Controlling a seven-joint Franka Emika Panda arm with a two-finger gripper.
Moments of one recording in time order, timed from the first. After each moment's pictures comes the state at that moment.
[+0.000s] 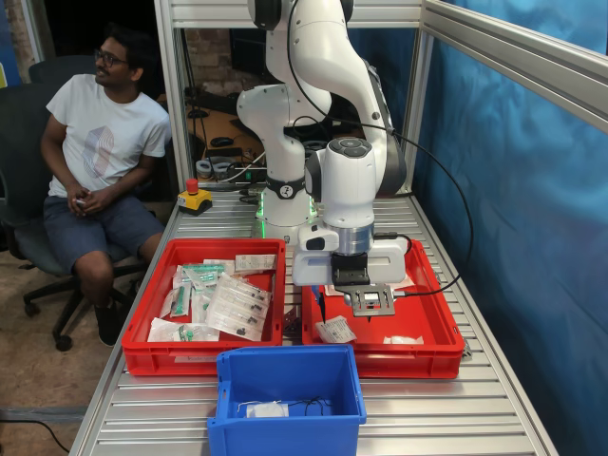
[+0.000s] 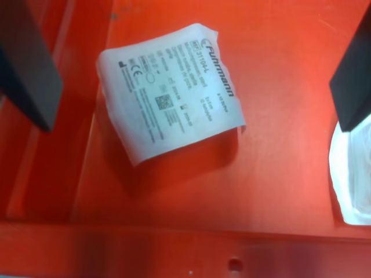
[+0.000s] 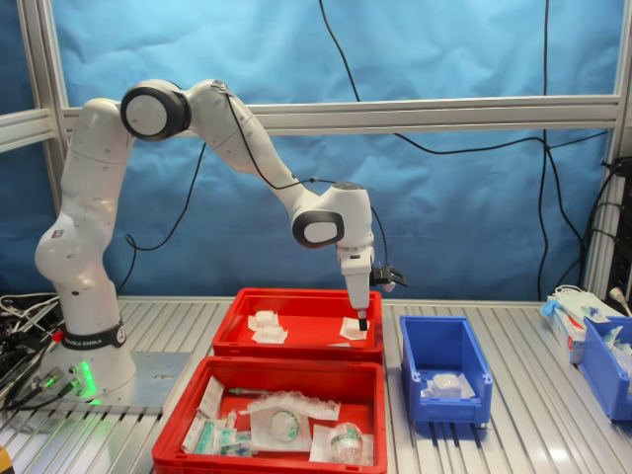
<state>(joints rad) 0.21 0.37 -0.04 -2.10 -0.01 2.60 0.96</state>
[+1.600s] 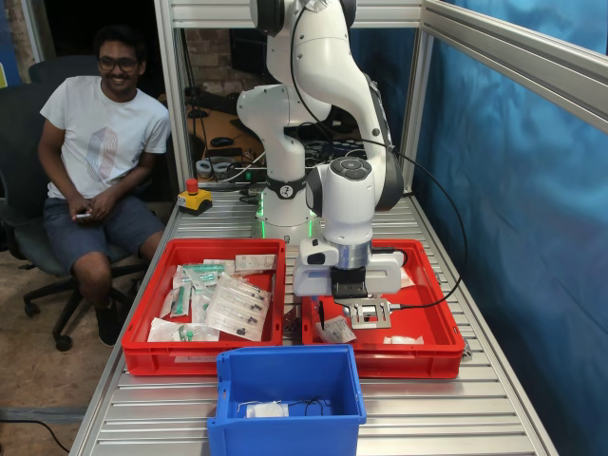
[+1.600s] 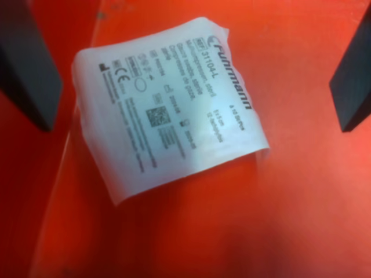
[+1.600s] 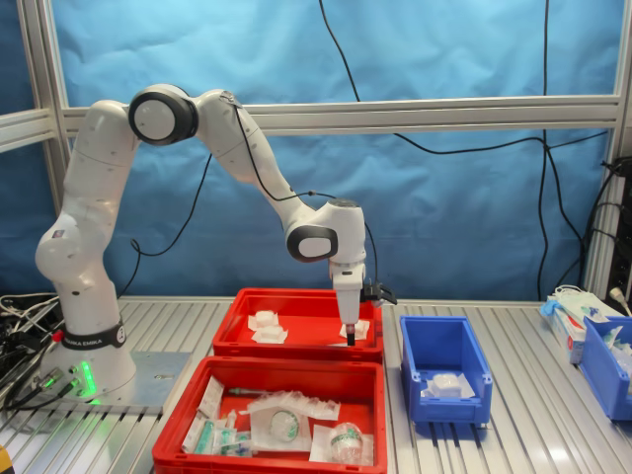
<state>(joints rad) 0.22 0.42 -0.04 -2.15 -0.01 2.63 0.96</state>
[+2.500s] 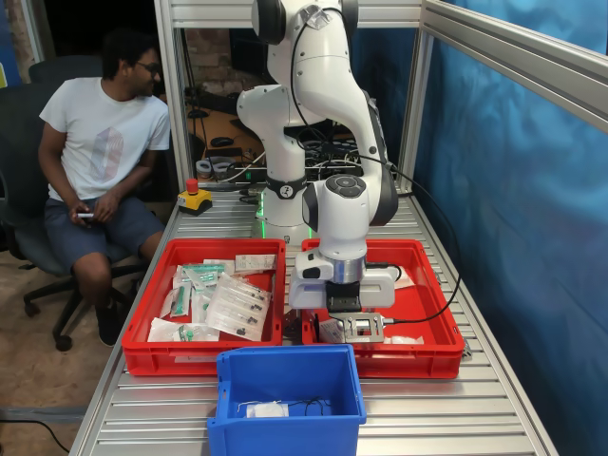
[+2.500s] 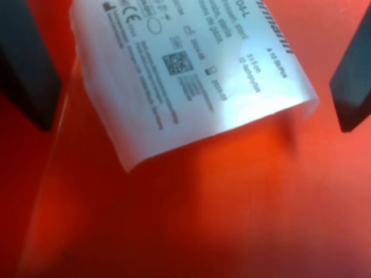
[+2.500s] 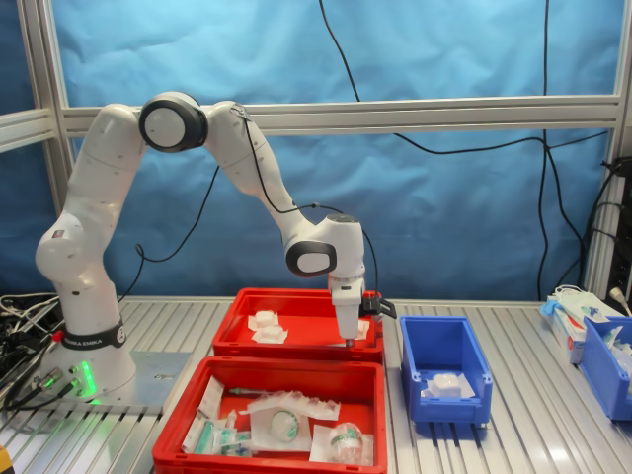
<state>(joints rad) 0.22 0.48 -0.05 -2.15 -0.01 2.71 0.96</state>
